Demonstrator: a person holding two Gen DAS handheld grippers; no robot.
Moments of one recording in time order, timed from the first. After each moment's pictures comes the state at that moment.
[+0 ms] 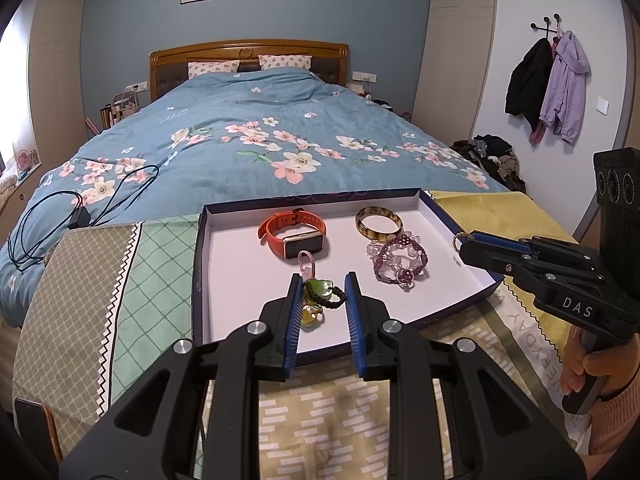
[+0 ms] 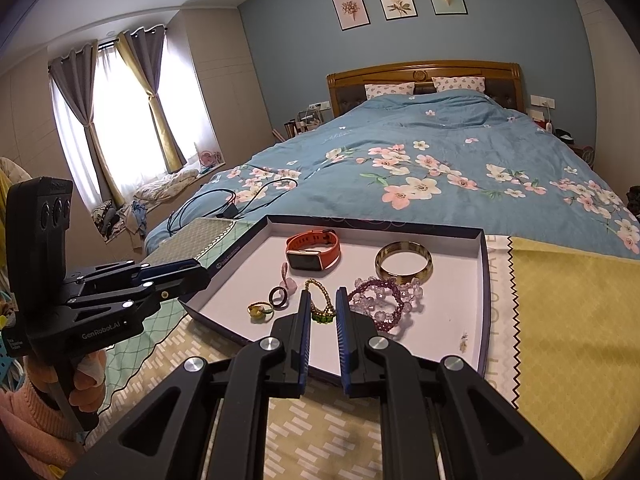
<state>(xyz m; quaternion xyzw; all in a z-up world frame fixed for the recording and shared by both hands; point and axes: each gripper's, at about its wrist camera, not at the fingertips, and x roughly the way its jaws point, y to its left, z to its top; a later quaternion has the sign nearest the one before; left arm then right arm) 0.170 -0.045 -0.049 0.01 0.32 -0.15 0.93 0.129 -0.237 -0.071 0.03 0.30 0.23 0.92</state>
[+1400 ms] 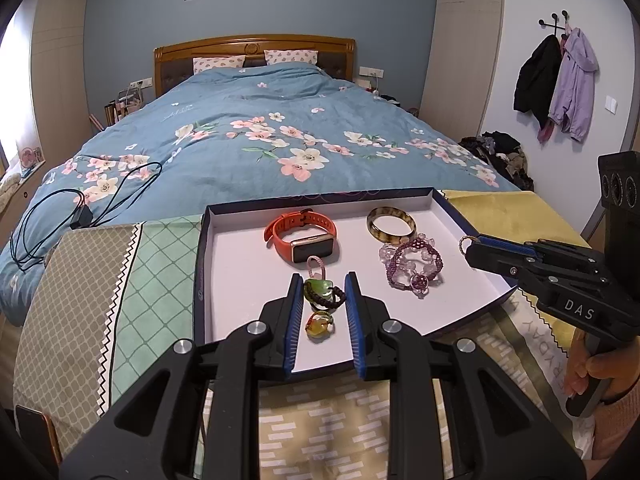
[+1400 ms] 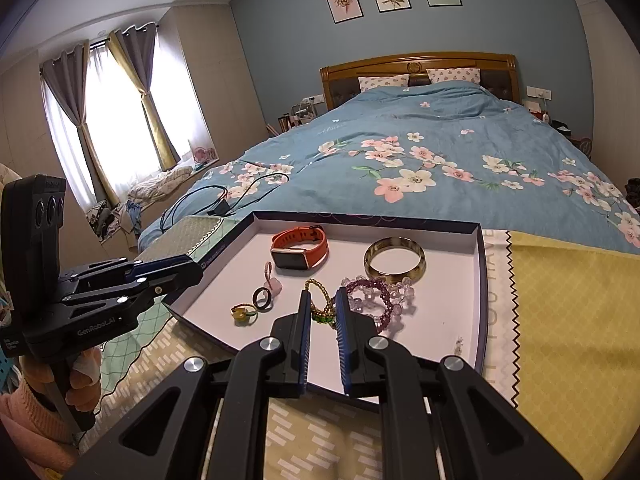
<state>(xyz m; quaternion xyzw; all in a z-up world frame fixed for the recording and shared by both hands) 0.188 -0.043 -0.058 0.01 0.33 -0.15 0.93 0.149 -0.243 -0.084 0.04 0.31 0.22 0.92</state>
